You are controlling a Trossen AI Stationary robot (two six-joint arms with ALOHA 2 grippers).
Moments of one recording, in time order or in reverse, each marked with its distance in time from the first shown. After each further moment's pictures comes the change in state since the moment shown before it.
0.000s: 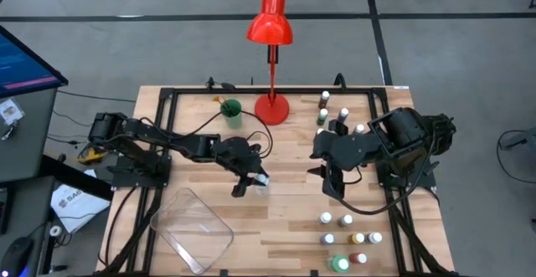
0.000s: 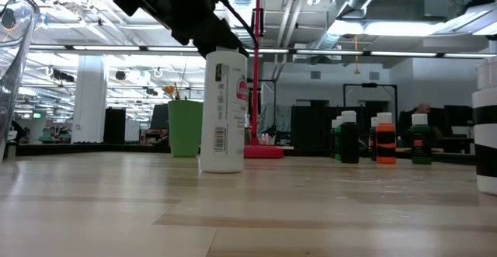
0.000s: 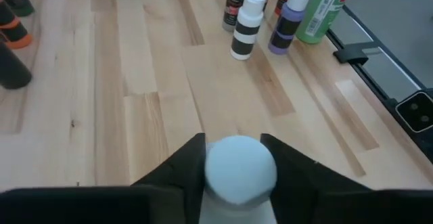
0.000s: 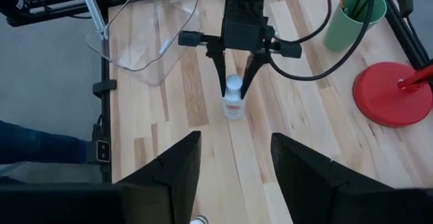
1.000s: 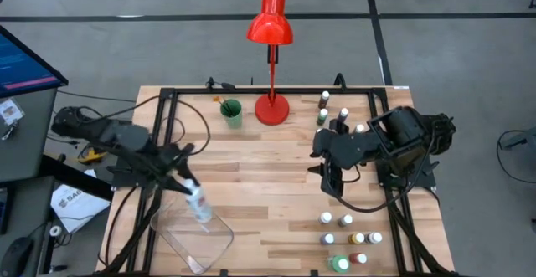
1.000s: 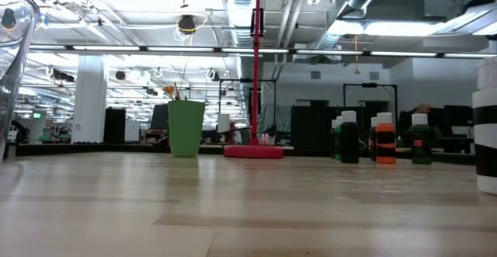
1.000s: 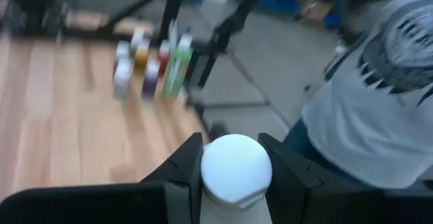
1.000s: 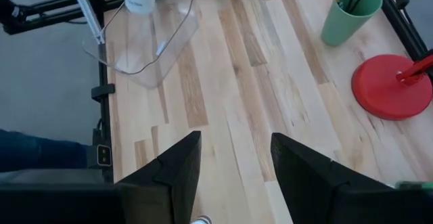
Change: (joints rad) left arm -0.322 -0.843 -0.004 -0.522 -0.061 -0.377; right arm -0.017 0.000 0.000 -0.004 -0.001 0.035
